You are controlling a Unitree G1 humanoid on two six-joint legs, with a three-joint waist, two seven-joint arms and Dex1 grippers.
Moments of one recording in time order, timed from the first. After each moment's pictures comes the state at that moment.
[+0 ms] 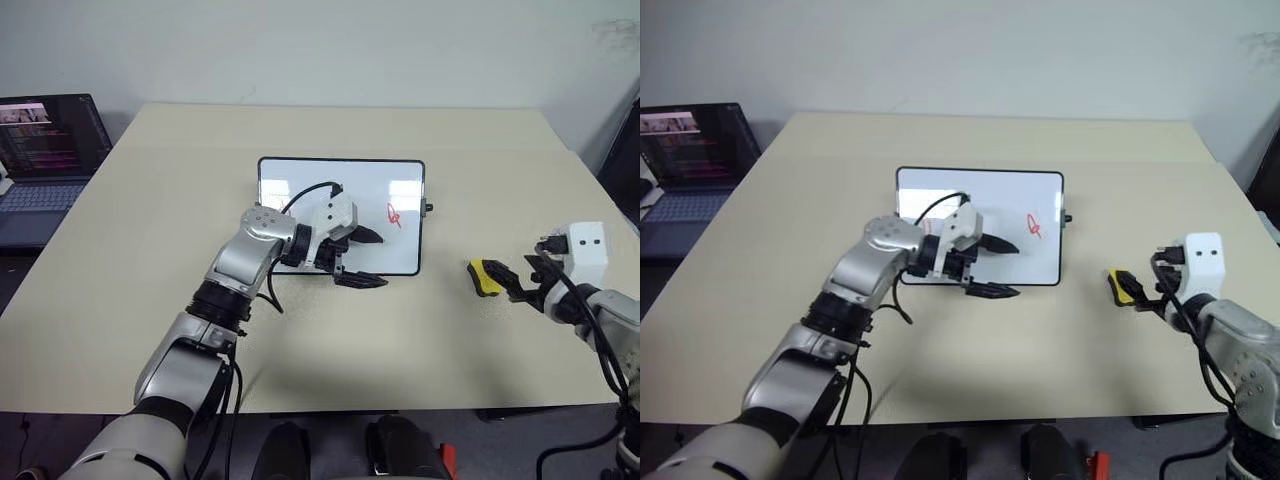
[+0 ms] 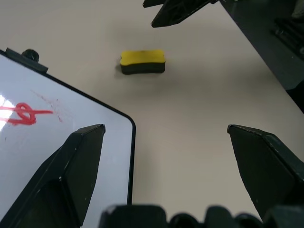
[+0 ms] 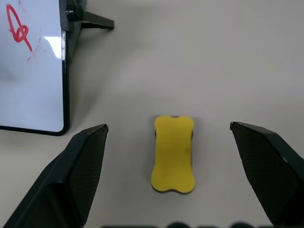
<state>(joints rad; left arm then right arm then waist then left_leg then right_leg) -0.84 0.37 -0.30 0.36 -0.17 0.27 -1.29 -0.21 -0.57 -0.40 -0.54 0.64 1.23 0.17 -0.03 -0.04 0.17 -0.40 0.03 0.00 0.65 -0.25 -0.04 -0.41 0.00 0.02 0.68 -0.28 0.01</state>
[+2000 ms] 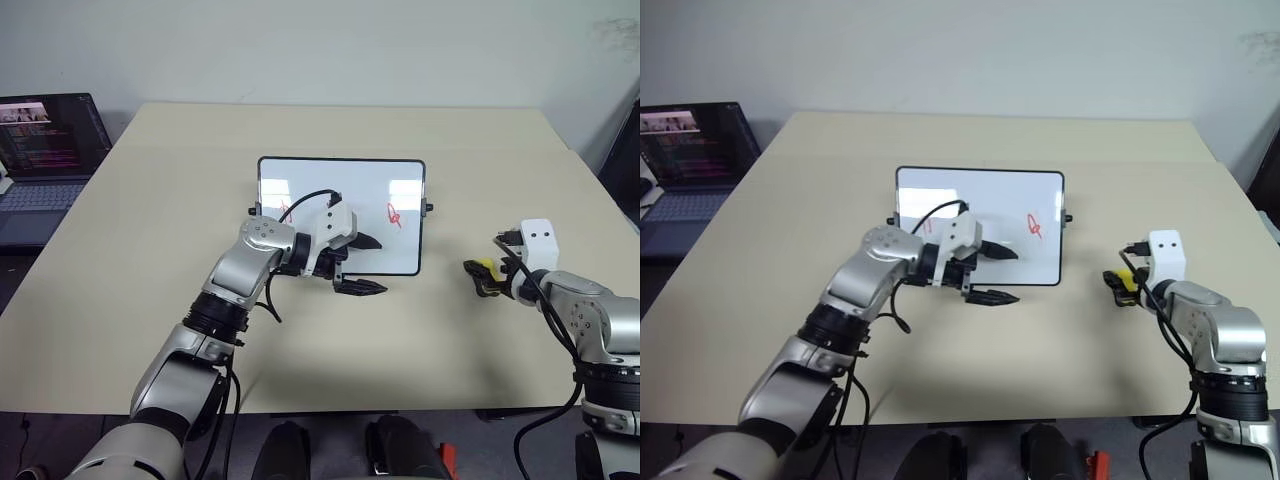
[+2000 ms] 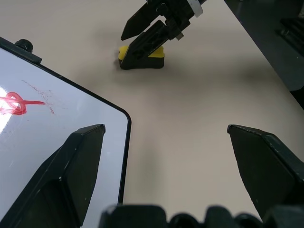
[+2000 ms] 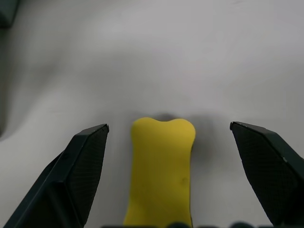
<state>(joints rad) -0.78 0.38 -0.30 0.27 -0.17 0.30 -1.25 -0.37 -0.56 -0.21 -0.13 0.38 1.07 0.26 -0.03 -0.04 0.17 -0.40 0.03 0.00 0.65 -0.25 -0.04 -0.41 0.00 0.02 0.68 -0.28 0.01</state>
